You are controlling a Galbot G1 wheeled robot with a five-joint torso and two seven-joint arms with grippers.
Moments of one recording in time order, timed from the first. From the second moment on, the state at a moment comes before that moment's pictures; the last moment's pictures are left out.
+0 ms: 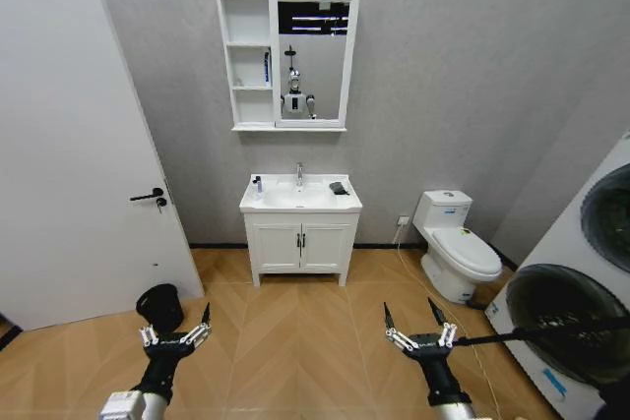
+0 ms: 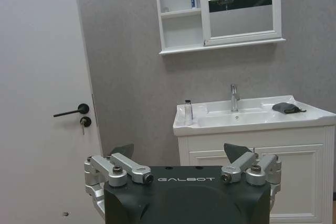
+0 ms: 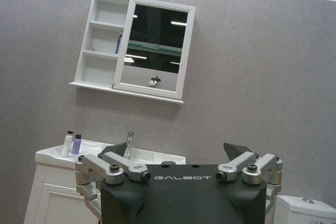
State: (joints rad) left arm 1.69 -1.48 -0.72 -2.38 -0.08 0.18 0.01; right arm -1.72 1.42 0.59 2.23 -0.01 0.26 0.06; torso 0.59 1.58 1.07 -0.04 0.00
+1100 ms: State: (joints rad) left arm 1.69 -1.45 -0.70 -2.35 -0.09 0.16 0.03; right arm -1.76 1.37 0.53 2.26 0.11 0.09 0.01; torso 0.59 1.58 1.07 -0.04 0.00
